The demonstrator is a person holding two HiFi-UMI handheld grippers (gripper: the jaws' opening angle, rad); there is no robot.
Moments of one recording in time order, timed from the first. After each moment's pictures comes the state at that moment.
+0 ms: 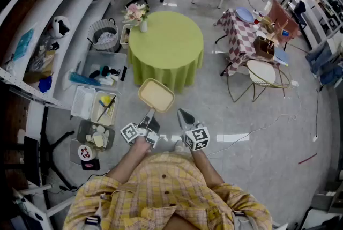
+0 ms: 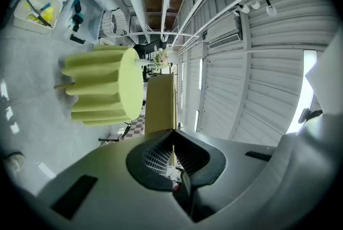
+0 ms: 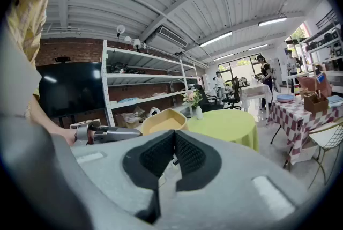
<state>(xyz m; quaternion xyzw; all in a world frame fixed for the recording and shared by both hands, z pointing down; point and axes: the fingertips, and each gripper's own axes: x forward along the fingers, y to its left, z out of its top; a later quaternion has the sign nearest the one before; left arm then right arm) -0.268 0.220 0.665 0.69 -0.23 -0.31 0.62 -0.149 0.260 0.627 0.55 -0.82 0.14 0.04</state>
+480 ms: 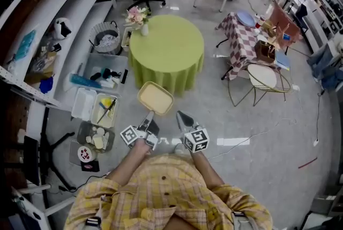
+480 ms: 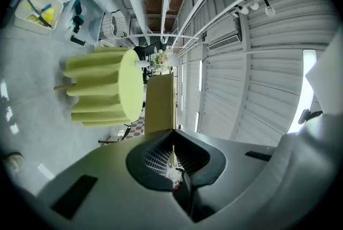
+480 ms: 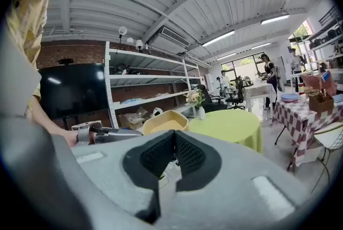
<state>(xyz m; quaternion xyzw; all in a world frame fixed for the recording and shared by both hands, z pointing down) -0.266 0.219 0.666 0.68 -0.23 -0.31 0.62 -0.148 0.255 0.628 0.53 -0.83 0.14 0.04</state>
